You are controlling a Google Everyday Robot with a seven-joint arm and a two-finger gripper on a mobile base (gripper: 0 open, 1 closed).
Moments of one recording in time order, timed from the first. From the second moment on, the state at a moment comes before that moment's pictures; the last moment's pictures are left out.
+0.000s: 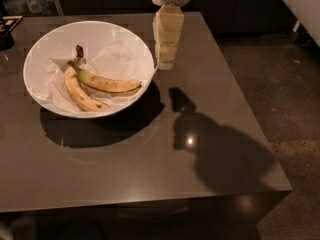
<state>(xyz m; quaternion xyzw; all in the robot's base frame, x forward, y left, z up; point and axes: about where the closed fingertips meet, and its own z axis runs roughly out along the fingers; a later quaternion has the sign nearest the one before) 0.563 -0.013 1.016 -0.72 0.67 -0.06 0.17</state>
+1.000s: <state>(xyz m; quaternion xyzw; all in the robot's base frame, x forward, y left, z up) 0.585 0.052 0.955 -0.73 0.66 -0.09 0.14</state>
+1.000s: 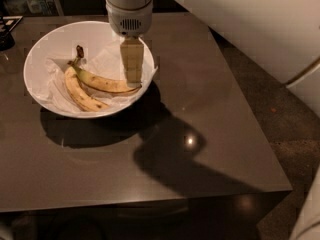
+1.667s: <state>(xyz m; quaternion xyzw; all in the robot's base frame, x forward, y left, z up) 0.585 0.059 0.926 -0.72 0.68 -0.06 0.12</state>
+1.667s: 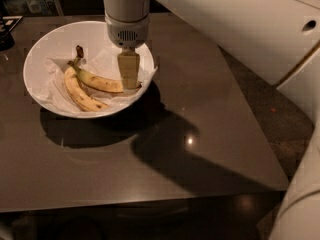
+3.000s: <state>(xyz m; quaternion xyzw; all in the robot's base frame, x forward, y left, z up) 0.599 0.086 0.899 -0.75 0.65 0.07 0.10</state>
